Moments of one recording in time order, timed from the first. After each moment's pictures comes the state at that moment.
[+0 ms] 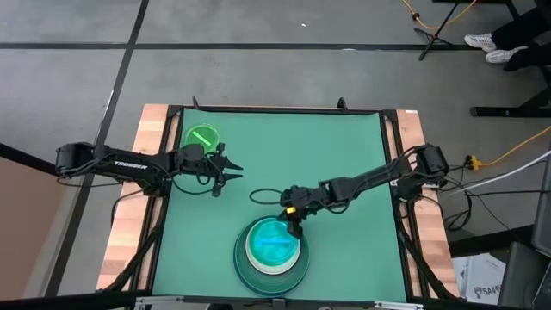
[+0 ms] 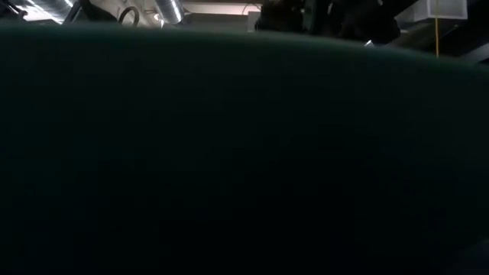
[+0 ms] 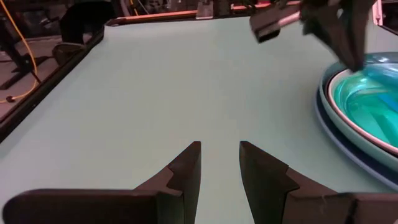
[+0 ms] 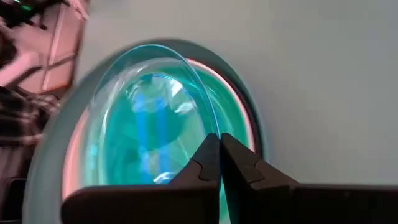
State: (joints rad) left arm 0.23 1.01 0.21 0.44 0.14 0.14; right arm 0.22 1.77 1.04 0.03 -0.10 0.50
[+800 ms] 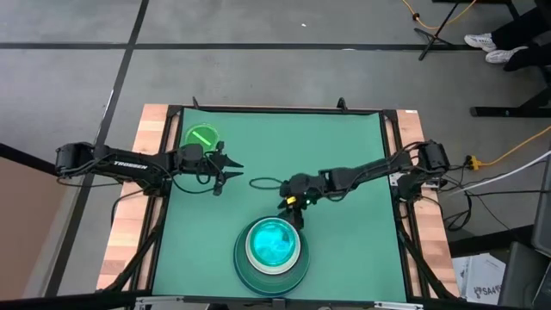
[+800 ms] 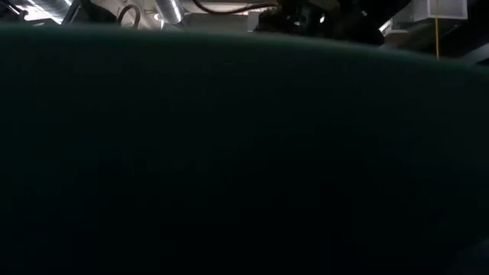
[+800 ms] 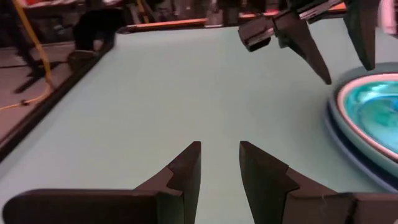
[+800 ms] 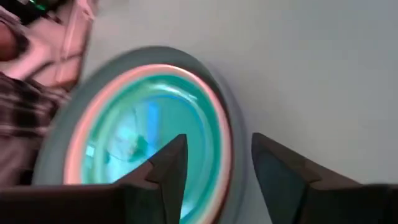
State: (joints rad) left arm 0.23 1.01 0.21 0.47 0.11 0.13; right arm 0.14 1.76 1.04 0.00 -0.23 0.43
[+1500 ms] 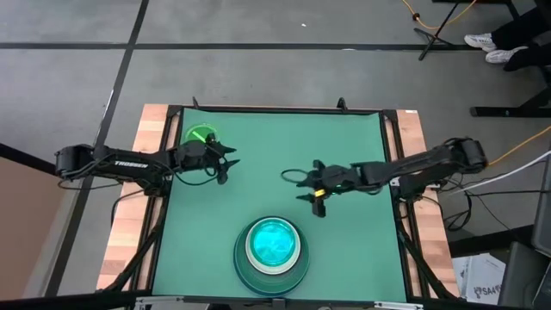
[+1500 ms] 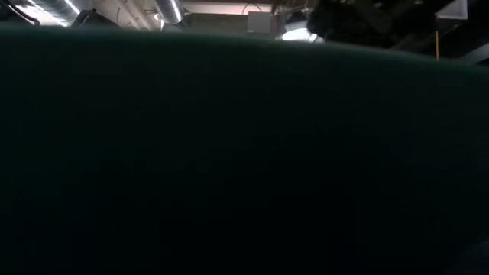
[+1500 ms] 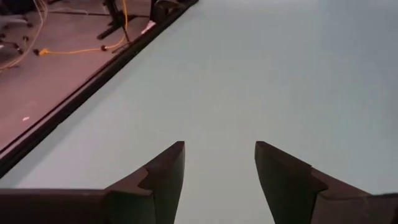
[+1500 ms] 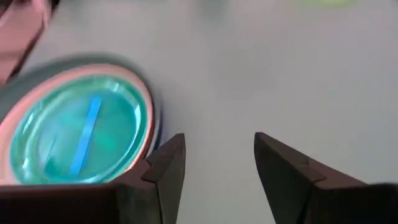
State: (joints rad) left arm 0.31 1.01 0.21 0.38 -0.13 0.03; right arm 0.12 1.40 0.78 0.00 0.06 0.17
